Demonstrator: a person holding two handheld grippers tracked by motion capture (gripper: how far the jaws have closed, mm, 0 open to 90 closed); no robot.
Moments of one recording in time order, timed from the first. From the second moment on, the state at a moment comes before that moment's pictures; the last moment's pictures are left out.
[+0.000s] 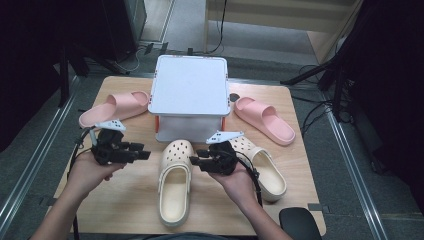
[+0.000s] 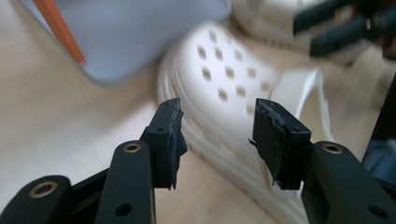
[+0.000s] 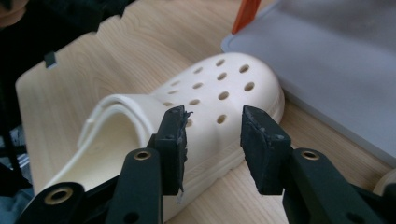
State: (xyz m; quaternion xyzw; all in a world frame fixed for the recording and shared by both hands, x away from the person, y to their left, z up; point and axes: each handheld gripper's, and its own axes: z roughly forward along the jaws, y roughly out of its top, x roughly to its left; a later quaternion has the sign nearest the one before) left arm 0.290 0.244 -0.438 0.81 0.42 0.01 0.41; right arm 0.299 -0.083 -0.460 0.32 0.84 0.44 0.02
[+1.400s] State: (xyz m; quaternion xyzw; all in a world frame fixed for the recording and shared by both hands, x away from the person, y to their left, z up) left arm 0.394 0.208 -0.378 0.83 0.38 0.08 0.40; right arm 0.246 -0.058 -0.484 0.37 0.84 0.39 0.03
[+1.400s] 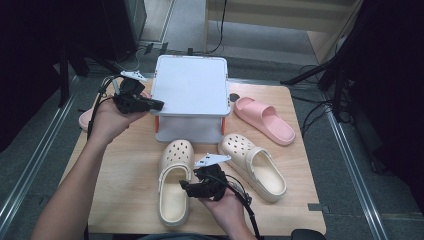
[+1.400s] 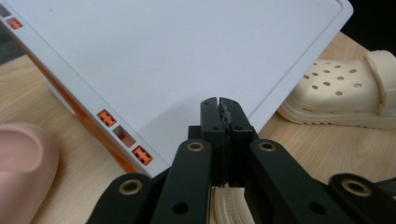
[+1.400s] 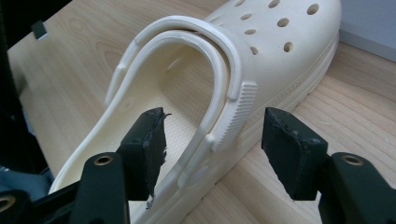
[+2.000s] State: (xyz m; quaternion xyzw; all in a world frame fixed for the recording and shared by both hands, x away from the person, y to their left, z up) left arm 0.394 0.211 -0.380 0.83 0.38 0.07 0.41; right arm 0.266 -0.038 -0.503 0.41 0.83 0.36 0.05
